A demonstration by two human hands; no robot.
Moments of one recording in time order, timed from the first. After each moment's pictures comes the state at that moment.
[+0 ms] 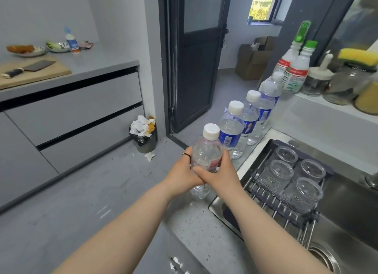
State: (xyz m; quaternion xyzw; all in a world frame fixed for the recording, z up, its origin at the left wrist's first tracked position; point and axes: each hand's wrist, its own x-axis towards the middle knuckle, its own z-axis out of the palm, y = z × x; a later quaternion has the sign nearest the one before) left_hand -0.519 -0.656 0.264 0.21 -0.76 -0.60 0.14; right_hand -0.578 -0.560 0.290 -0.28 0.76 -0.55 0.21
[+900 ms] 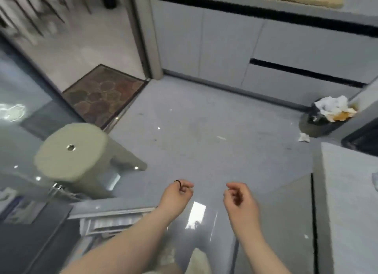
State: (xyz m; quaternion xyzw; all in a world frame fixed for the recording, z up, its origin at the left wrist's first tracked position) left_hand -0.218 -0.419 0.116 0.76 -0.30 -0.47 0.35; right_hand -0.363 -0.444 0.163 -0.57 0.59 -0.28 0.49
